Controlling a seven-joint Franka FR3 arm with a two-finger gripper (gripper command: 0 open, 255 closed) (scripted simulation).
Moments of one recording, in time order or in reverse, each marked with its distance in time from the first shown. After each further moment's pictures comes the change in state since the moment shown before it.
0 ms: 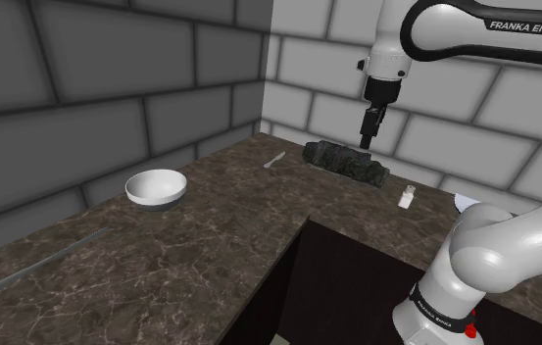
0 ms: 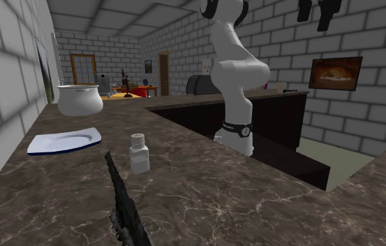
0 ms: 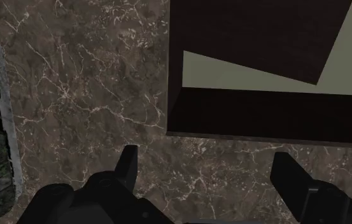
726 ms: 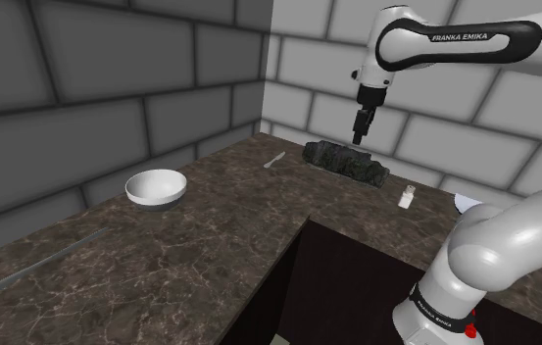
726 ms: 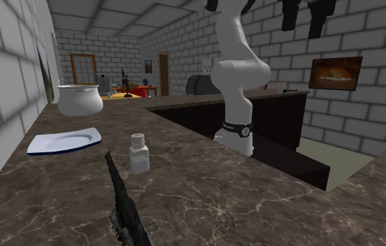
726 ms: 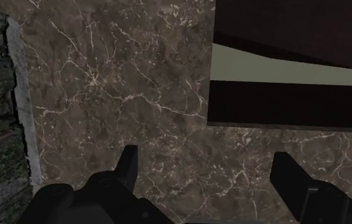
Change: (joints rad) arm -0.045 0.197 -0.197 0.055 -0.051 0.162 -0.192
